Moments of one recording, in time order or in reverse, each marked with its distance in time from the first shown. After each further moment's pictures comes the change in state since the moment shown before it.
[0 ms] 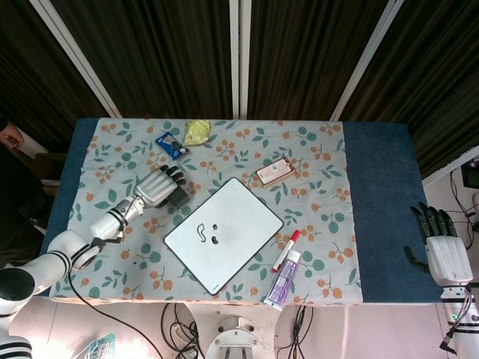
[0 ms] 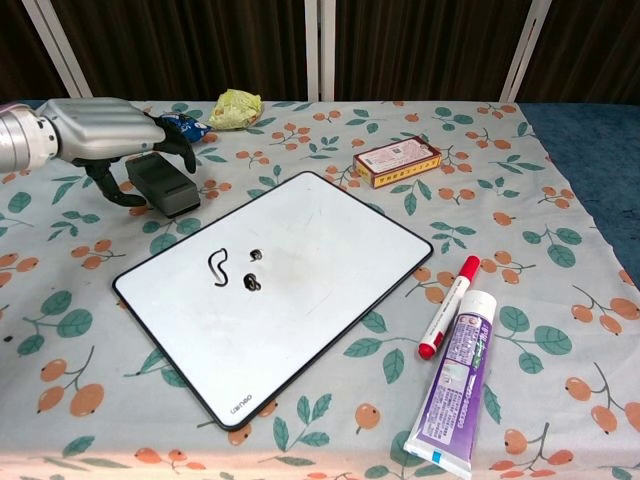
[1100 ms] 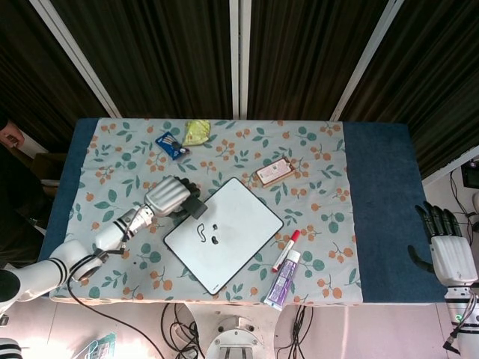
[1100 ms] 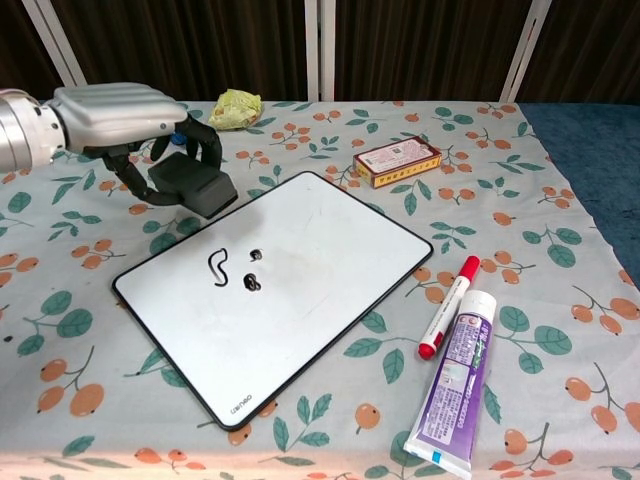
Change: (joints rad) left arm 0.013 0.088 -0.014 -0.286 0.016 0.131 -0.016; right arm -0.005 0.007 0.004 0.014 -0.001 0.013 0.038
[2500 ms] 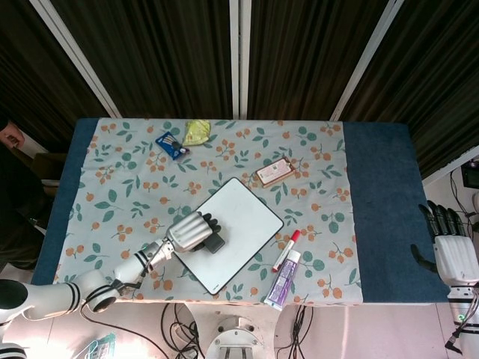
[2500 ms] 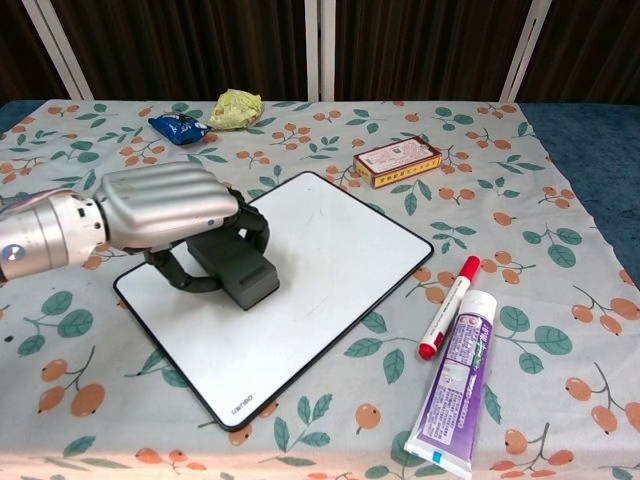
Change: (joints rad) left arm 0.067 -0.107 -0.003 -0.168 -0.030 -0.035 0.363; right arm -0.003 -0.001 0.006 0.012 0.008 0.004 0.011
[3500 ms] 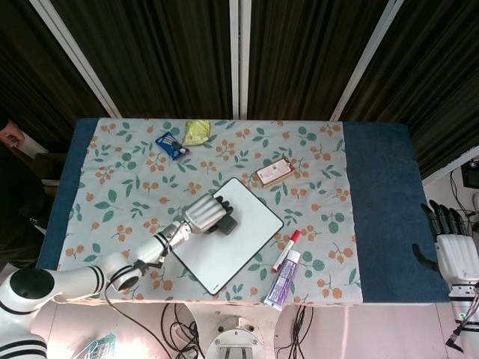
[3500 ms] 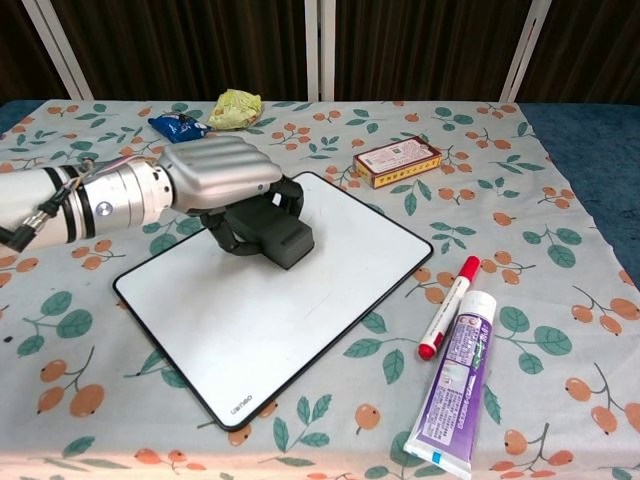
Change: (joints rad) left arm -0.112 -0.075 -0.086 0.112 -0.095 -0.116 -0.025; right arm 0.005 -0.009 0.002 0.028 0.009 -0.018 0.020
